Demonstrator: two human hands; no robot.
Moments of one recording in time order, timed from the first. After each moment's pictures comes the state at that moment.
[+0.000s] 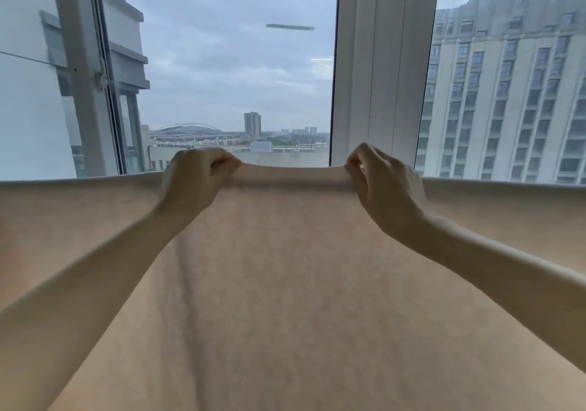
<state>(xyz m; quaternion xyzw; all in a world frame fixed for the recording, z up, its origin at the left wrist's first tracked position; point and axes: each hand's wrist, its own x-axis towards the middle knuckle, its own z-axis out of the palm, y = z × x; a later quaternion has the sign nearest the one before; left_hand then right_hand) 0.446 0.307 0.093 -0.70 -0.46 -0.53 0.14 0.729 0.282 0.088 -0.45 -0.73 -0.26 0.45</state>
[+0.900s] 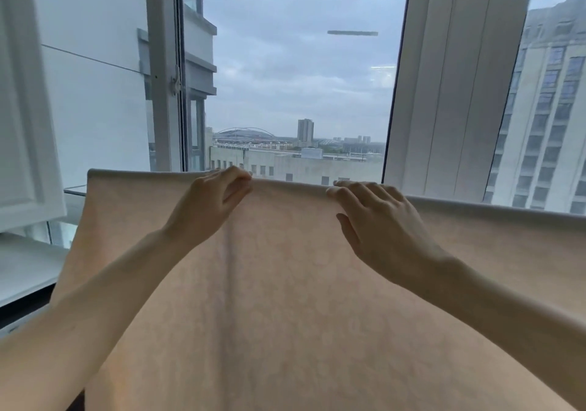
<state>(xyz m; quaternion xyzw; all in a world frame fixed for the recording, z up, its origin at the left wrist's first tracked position) 0.391 0.304 0.056 -0.72 -0.48 -0.47 0.20 0.680 0.300 0.059 -0.33 -0.82 -0.34 0.32</state>
